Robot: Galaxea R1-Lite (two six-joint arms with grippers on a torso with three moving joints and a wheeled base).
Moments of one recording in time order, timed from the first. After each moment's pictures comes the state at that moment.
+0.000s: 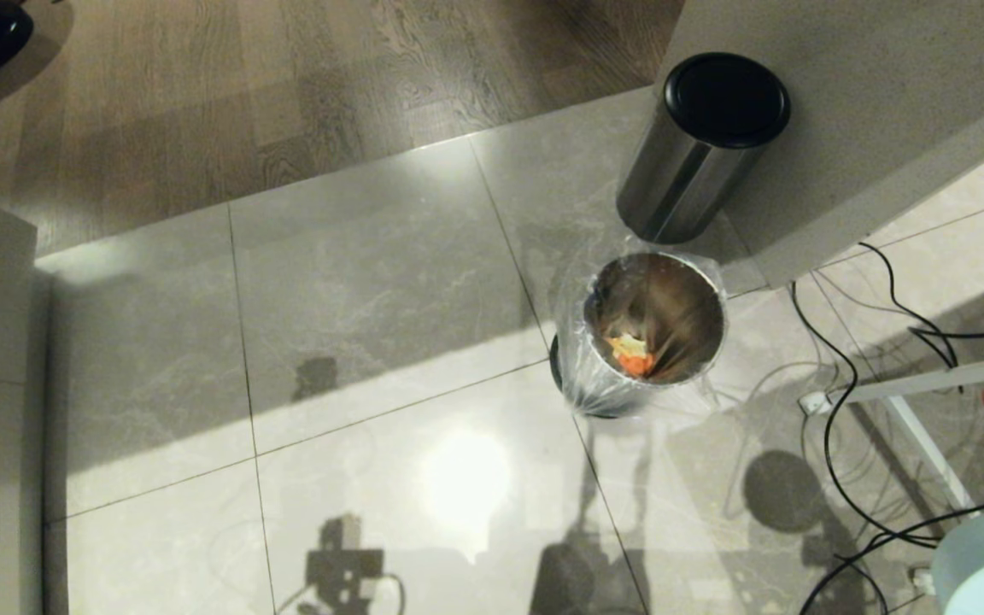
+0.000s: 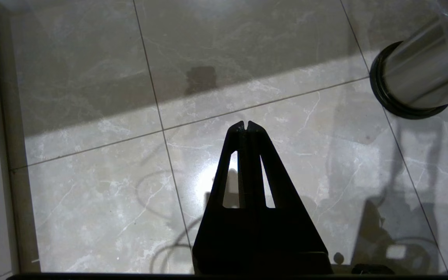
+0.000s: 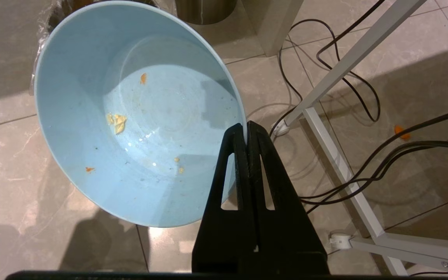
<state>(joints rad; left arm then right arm) 0.00 0.00 0.00 -0.01 0.02 -0.06 -0.01 0.00 0.00 -0.13 -0.08 -0.08</state>
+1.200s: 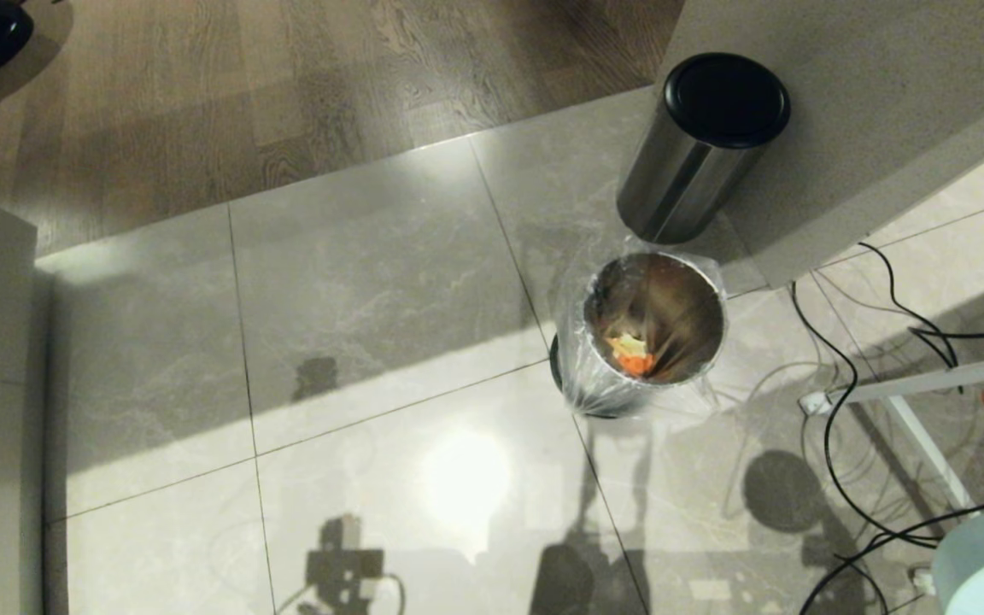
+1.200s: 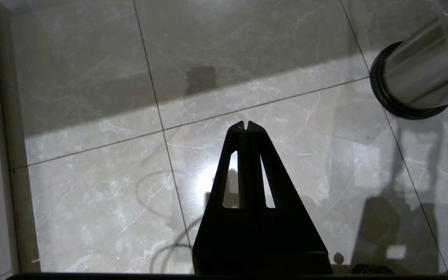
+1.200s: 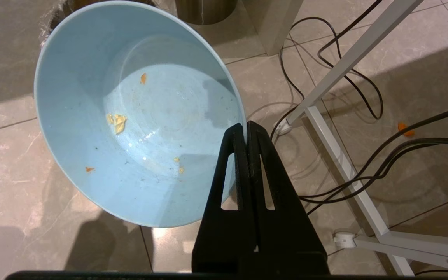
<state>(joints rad) 0.00 0.00 0.00 -0.01 0.02 -0.06 -0.01 0.00 0.00 -0.13 -0.08 -0.06</state>
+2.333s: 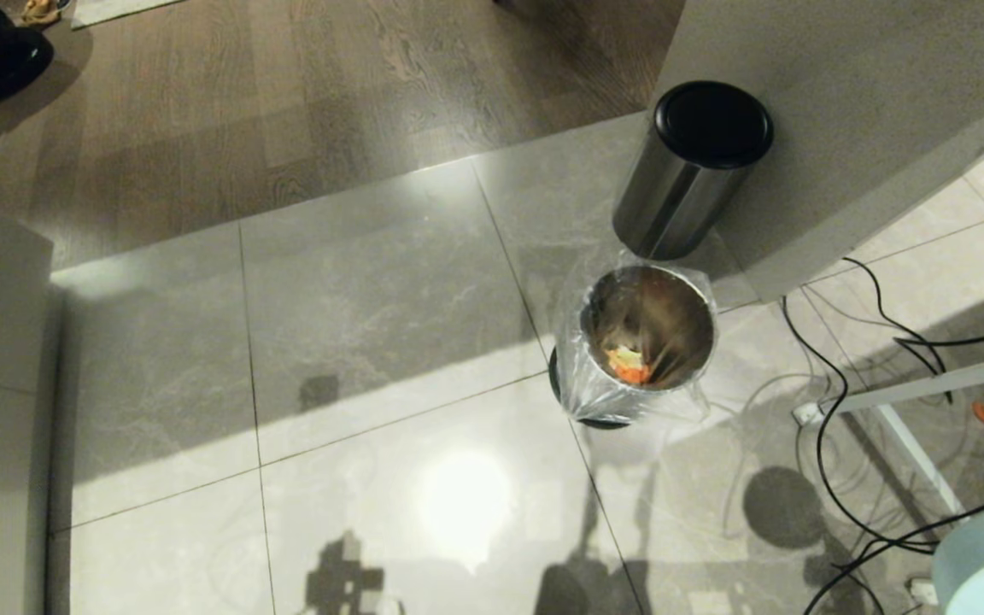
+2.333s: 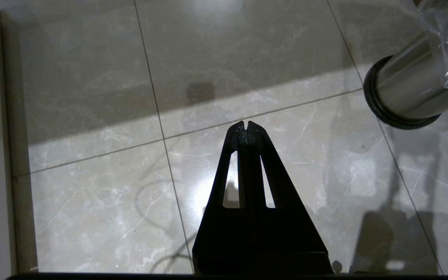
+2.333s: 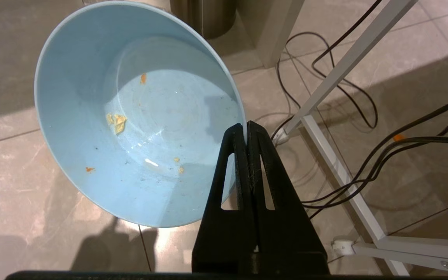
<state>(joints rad) 0.00 0.00 0.00 -0.01 0.02 -0.06 -0.01 0.00 0.00 -0.13 -0.08 -0.06</state>
